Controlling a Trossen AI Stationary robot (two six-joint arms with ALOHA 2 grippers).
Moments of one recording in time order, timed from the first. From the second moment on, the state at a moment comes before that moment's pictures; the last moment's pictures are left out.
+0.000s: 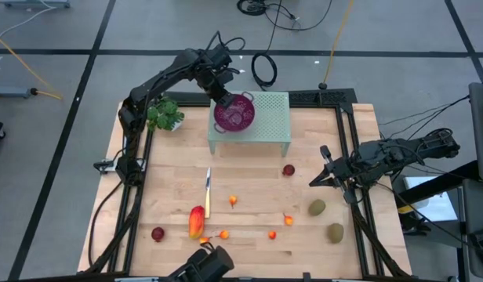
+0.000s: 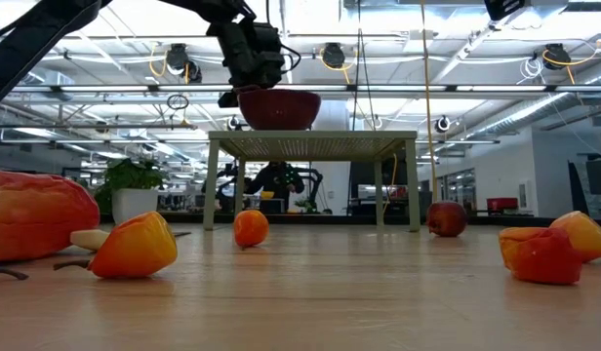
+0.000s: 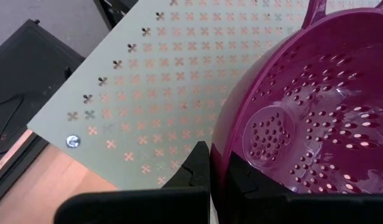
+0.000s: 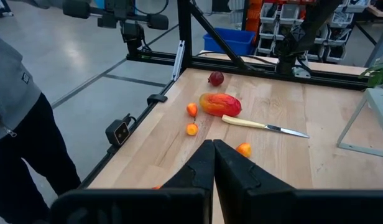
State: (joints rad) left arm 0.68 2.02 2.15 -1.34 0.26 -0.06; right arm 0.27 0.60 0.71 -0.37 -0.11 0.02
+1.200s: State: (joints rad) left arm 0.71 1.95 2.15 -1.33 0.19 -0.04; right arm 0.27 0.60 0.71 -0.37 -0.11 0.02
